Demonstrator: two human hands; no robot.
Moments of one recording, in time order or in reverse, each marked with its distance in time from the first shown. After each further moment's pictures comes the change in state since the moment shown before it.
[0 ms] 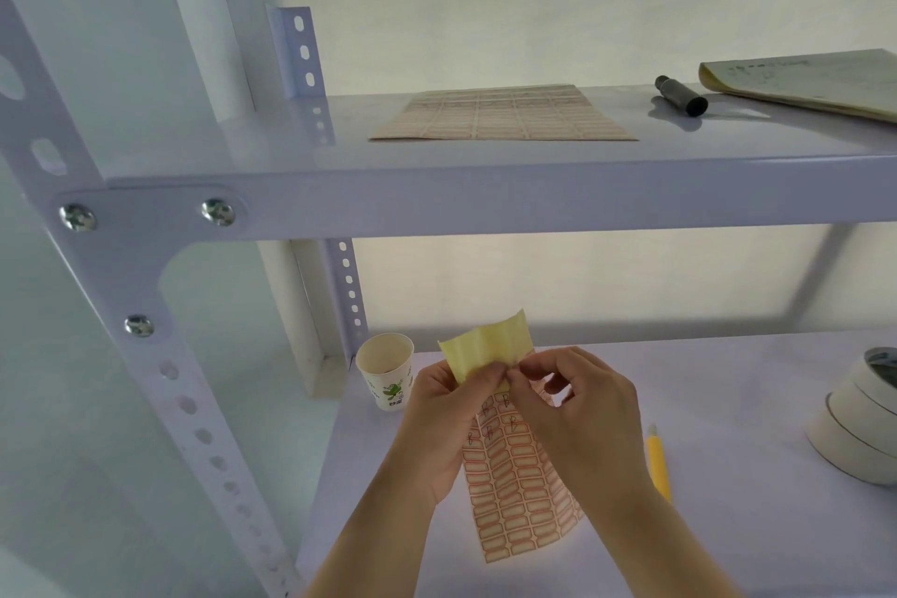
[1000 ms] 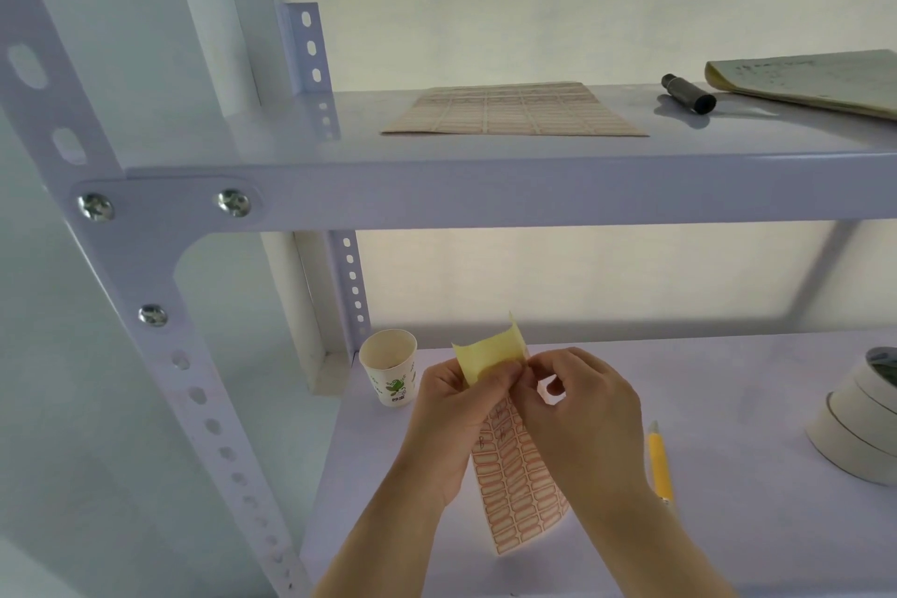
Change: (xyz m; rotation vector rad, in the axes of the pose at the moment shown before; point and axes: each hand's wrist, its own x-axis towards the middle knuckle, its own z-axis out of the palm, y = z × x) left_hand -0.001 -0.006 0.003 0.093 0.022 0.048; right_hand -0.004 -0.004 0.008 -0.165 0.077 -0.011
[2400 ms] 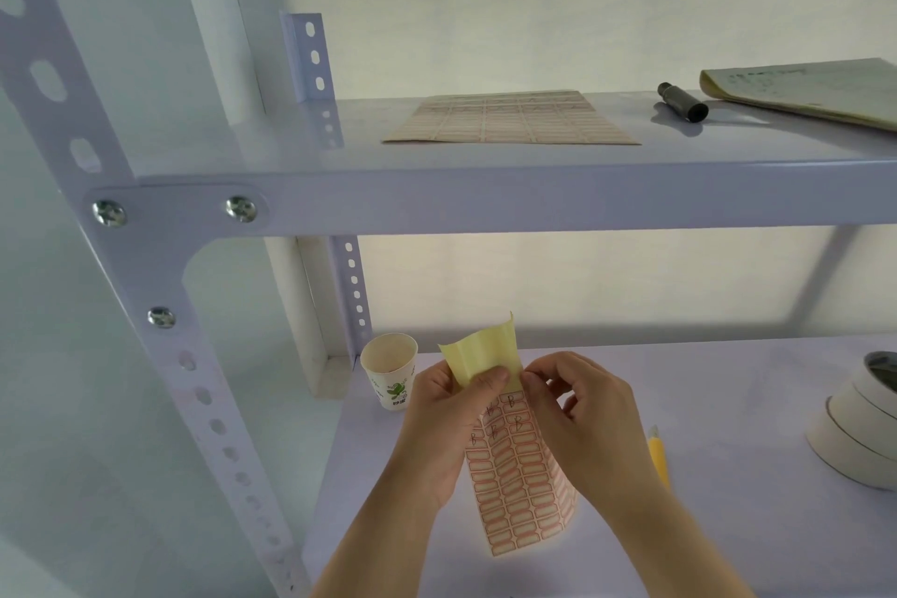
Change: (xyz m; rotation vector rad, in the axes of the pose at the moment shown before) left_hand -0.001 0.001 -0.006 -0.007 0.062 -0.003; right_hand 0.005 0.013 -0.010 0.215 -0.216 0.000
